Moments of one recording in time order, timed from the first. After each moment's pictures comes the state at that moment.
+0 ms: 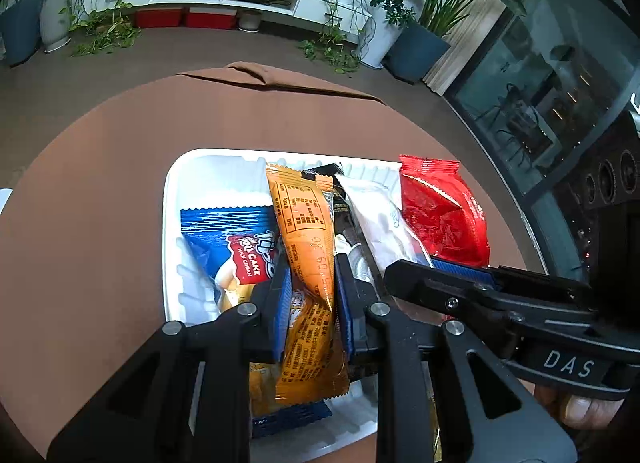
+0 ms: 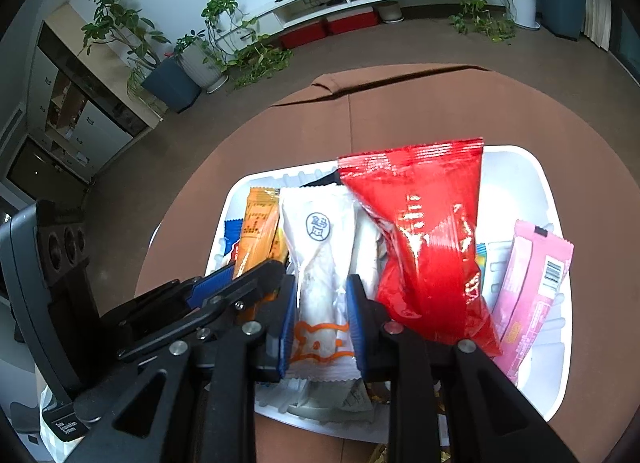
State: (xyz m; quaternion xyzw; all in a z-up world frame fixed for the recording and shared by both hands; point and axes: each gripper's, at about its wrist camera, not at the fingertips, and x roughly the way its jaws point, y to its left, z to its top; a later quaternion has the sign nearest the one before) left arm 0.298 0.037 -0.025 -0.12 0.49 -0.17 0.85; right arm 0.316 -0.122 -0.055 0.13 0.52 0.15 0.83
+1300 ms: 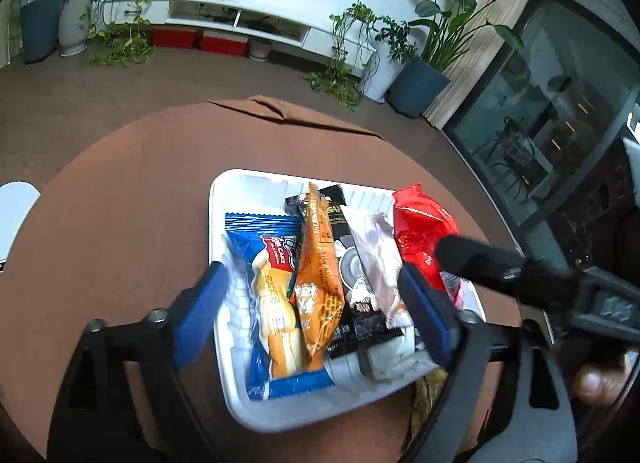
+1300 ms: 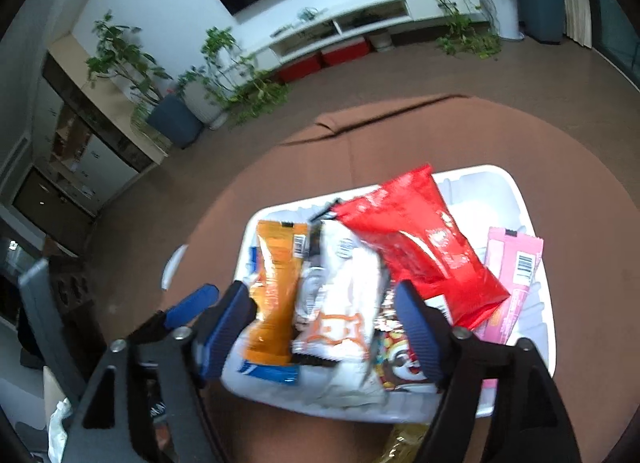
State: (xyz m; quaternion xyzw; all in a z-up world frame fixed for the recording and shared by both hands) left arm 0.262 0.066 0.002 -0.16 0.43 -0.15 0.88; right arm 0.280 -0.134 -0.025 0.17 0.46 0.14 0.86
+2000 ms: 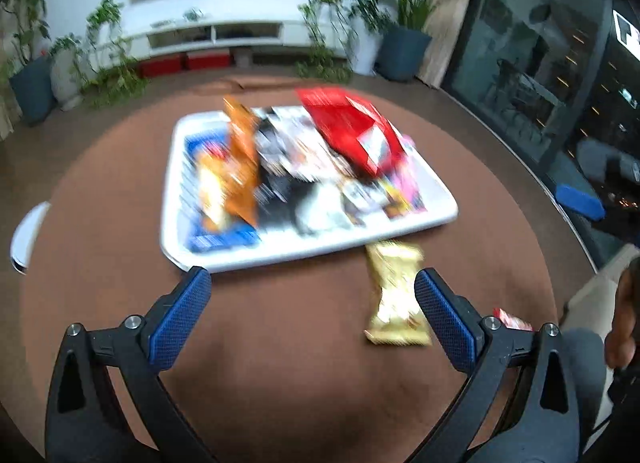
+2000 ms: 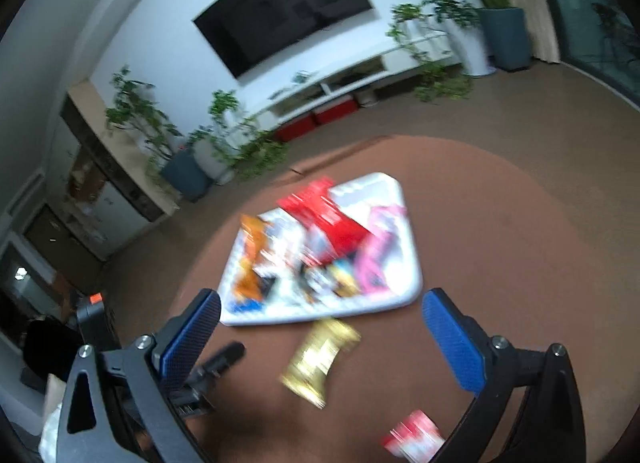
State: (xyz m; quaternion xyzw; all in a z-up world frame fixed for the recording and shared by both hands) left arm 0.134 -0.016 -0.004 -0.02 0.44 -0.16 0.88; right arm 0.123 -0.245 -0.001 0.20 0.37 0.10 0.90
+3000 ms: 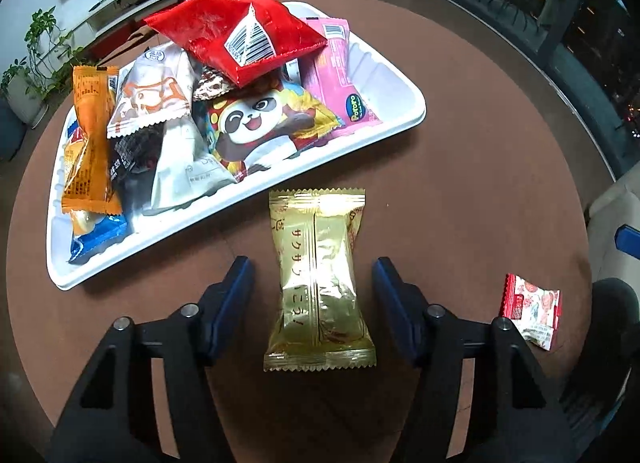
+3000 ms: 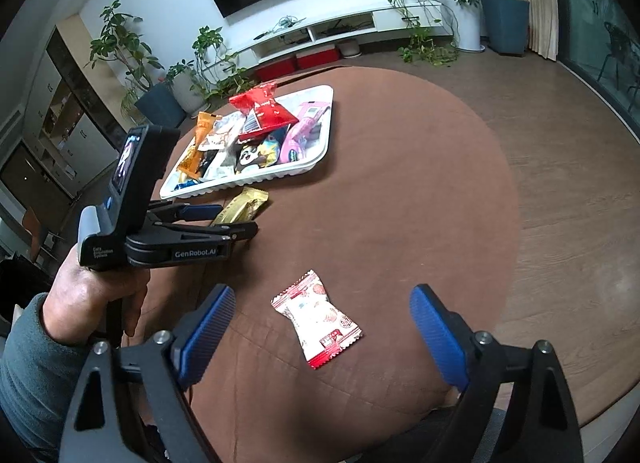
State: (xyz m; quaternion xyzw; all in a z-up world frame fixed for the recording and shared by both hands) left arm 0.173 -0.124 -0.056 0.11 0.56 -0.18 0.80; right arm 0.044 -0.282 -0.044 0.11 0.45 0.10 0.88
